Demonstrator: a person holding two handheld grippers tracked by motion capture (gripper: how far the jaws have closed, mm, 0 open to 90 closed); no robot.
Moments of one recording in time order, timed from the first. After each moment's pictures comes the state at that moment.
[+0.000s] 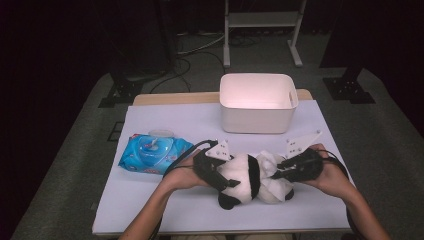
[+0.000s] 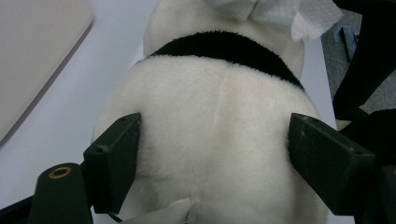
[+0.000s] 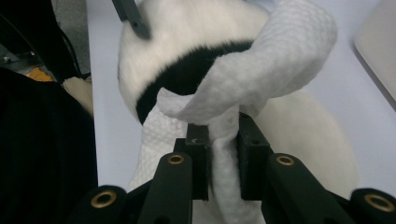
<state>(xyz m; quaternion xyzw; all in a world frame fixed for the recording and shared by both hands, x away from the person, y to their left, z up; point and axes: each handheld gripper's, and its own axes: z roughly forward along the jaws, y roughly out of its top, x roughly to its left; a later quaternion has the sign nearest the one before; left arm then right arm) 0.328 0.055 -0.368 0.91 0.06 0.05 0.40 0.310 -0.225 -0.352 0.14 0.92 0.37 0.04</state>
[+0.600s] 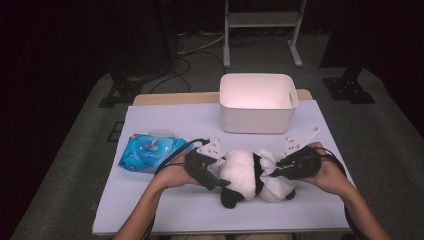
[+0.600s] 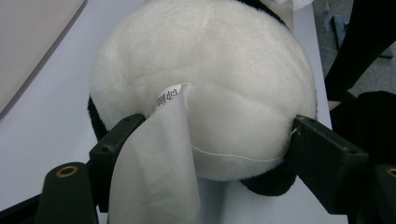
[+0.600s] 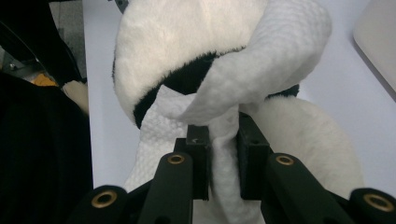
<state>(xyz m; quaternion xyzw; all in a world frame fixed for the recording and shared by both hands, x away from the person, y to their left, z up) 0.334 0.073 -0.369 0.92 0.06 0.02 0.38 0.319 -0.230 -0.356 0.16 0.91 0.37 0.03</state>
